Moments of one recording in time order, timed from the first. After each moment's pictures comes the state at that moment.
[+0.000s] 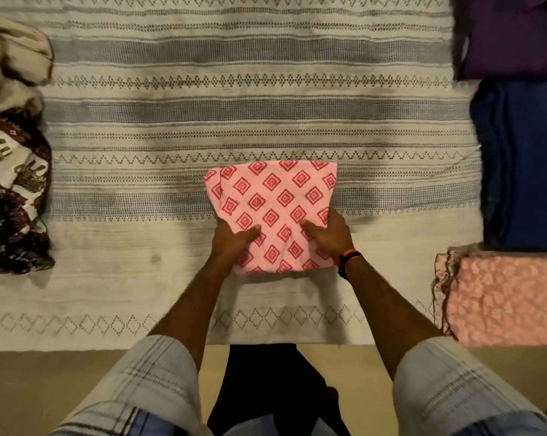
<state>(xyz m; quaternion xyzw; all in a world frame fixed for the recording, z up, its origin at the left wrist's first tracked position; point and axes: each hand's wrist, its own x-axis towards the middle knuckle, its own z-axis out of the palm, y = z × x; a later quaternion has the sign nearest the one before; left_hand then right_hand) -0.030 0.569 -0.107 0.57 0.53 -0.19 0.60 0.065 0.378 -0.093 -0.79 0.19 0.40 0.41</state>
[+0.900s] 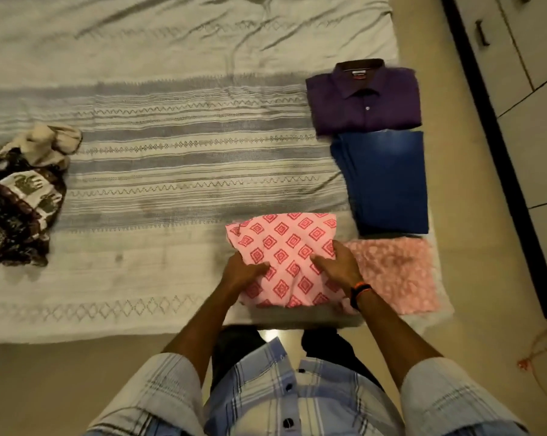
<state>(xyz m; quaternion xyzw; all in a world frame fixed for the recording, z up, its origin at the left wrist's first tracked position) -0.054 0.314 0.066 0.66 0.42 -0.20 0.59 0.027 0.107 0.063 -0.80 0.12 0.35 0.47</state>
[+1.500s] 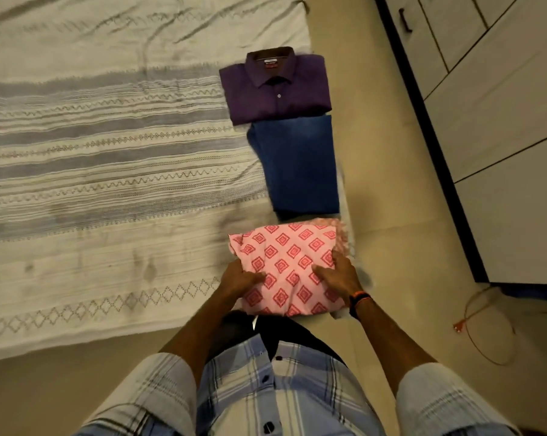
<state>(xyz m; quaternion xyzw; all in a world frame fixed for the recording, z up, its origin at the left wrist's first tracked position) -0.024 0.107 0.054 0.68 0.39 -0.29 0.56 0.030 -0.117 0.064 -0.81 0.18 0.35 0.43</state>
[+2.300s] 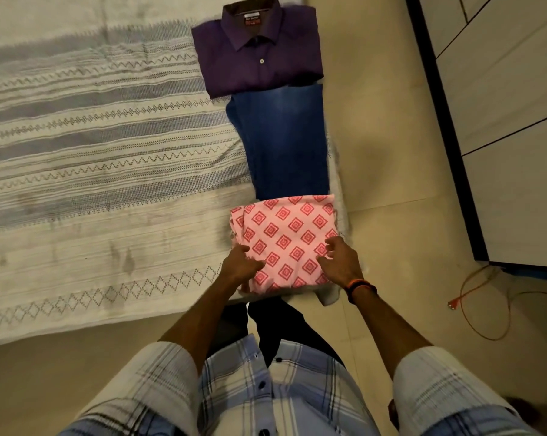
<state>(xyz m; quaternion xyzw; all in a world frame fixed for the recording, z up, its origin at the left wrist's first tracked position) 0.023 0.063 0.021 0.69 0.42 -0.36 0.47 0.070 -0.162 0.016 -0.86 0.14 0.37 0.32</state>
